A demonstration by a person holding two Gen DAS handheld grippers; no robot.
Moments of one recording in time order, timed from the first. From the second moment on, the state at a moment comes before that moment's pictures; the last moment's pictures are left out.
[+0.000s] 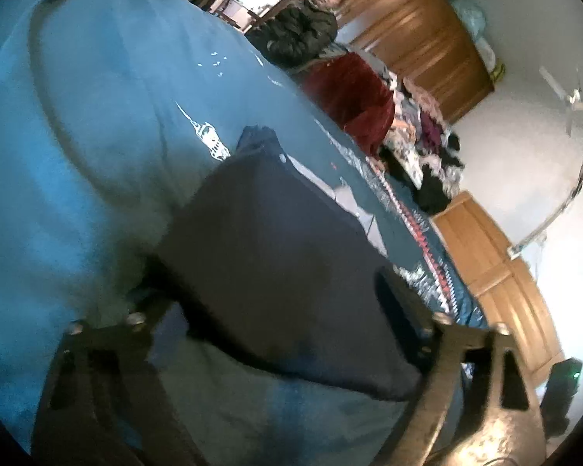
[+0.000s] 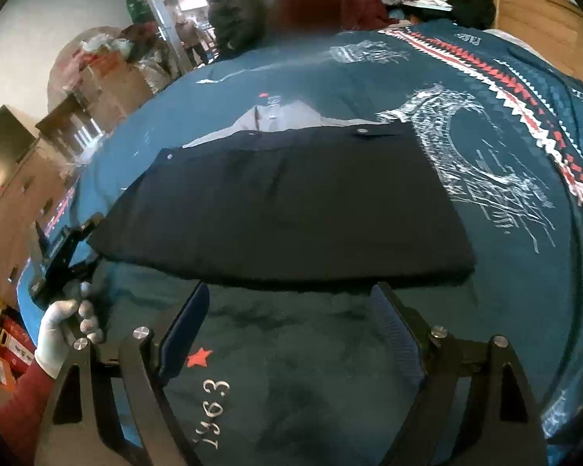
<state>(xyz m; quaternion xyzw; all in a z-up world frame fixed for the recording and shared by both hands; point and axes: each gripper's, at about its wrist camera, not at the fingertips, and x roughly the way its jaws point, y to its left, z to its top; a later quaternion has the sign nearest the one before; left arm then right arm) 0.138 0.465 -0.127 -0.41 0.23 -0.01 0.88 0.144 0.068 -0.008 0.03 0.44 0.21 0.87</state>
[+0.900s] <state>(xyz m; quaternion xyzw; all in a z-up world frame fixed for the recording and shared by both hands) 0.201 0.326 -0.078 -0.06 0.28 -0.04 0.96 0.393 0.416 -0.021 -0.05 0.57 0.41 0.71</state>
